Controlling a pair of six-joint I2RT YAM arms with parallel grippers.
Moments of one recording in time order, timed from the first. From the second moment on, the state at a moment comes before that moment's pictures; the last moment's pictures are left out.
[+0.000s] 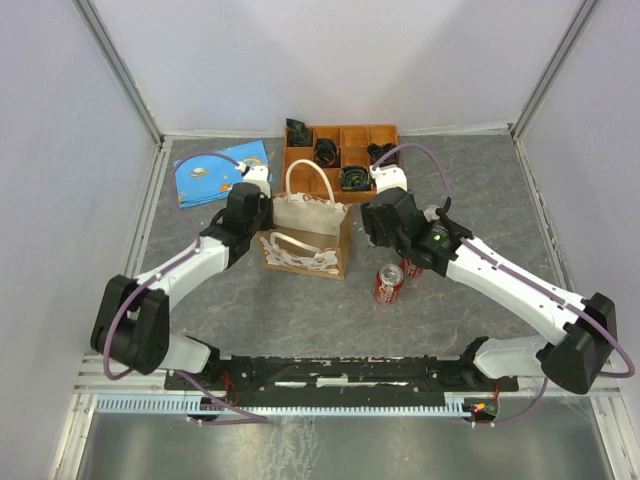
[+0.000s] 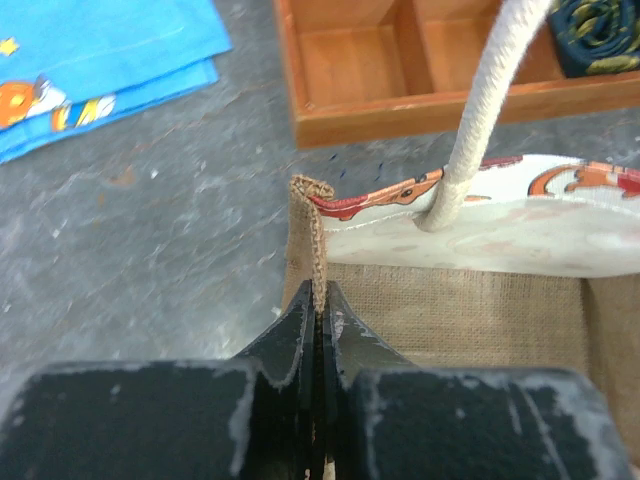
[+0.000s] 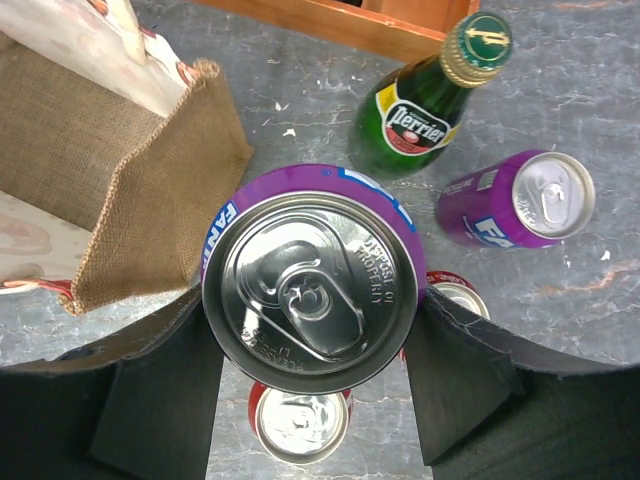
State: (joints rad) left arm -0.40 1.44 0.86 0.05 -0.15 -0.18; right arm 0.80 1.27 1.15 -0.59 0.51 0.31
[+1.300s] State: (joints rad) left arm -0.40 1.25 0.63 0.27 -0.23 -0.45; right arm 0.71 1.58 1.14 -0.46 0.30 0.31
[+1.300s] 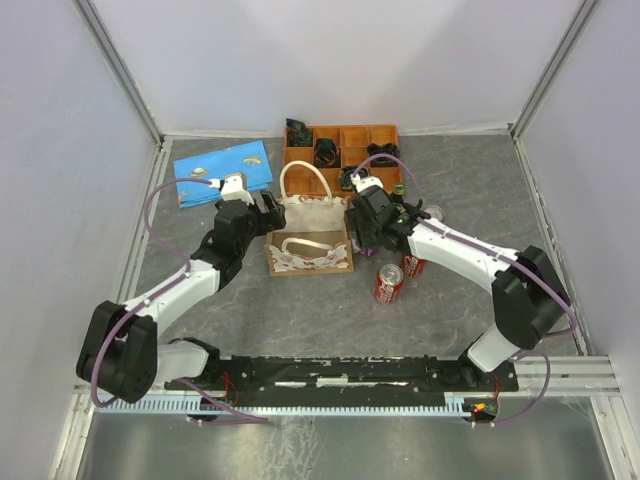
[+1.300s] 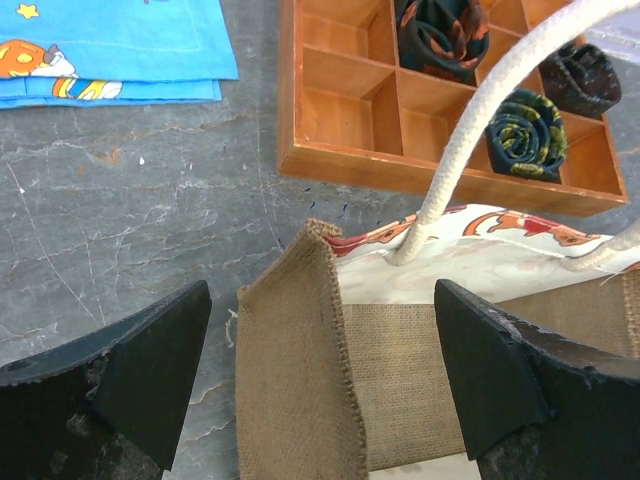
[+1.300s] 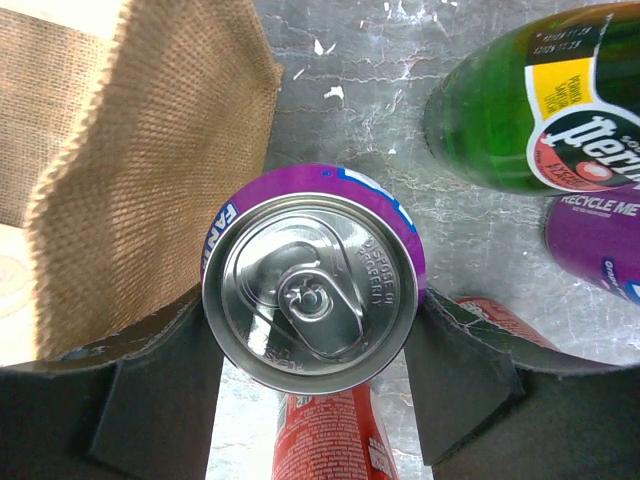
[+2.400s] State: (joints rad) left arm -0.40 1.14 0.66 0.18 -0.35 -0.36; right arm 0.69 1.49 1.13 -0.45 0.30 0.31
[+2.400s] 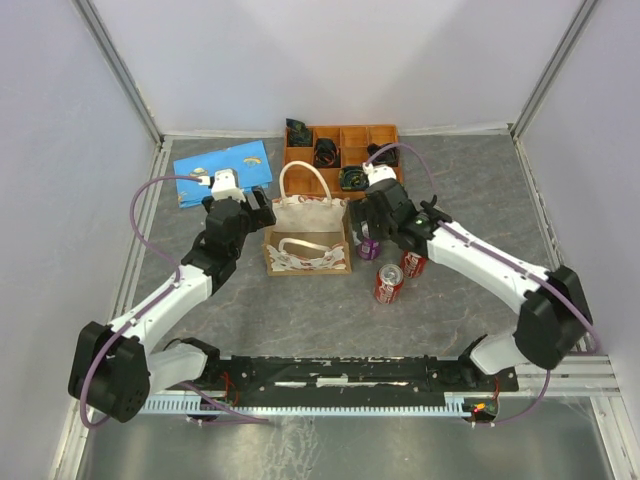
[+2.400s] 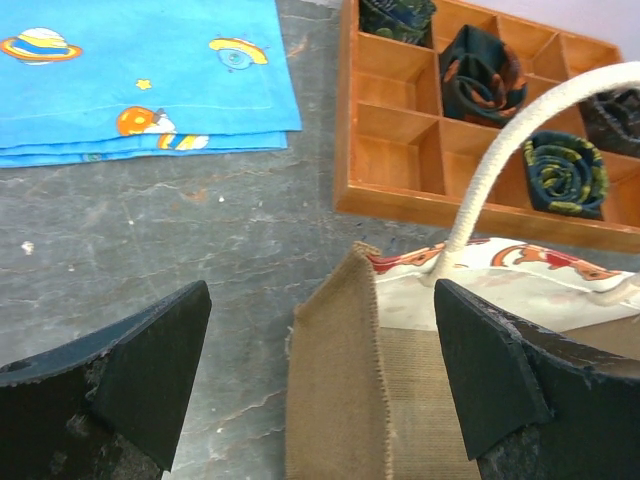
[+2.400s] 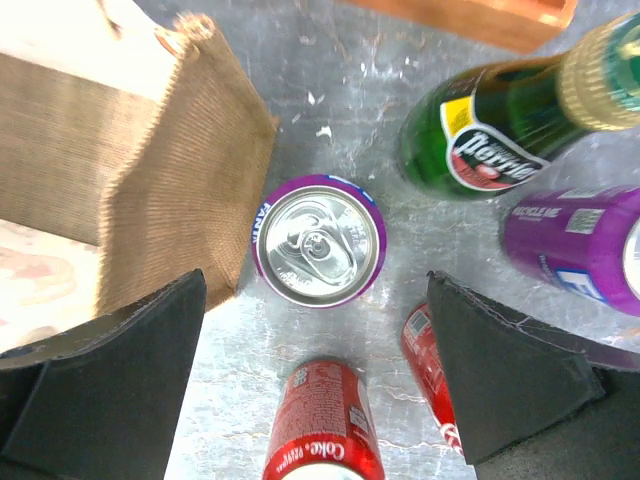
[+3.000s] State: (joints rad) left arm -0.40 1.04 0.62 0.22 -0.48 -0.22; right arm 0.33 1.10 1.04 -0.34 0.52 0.28
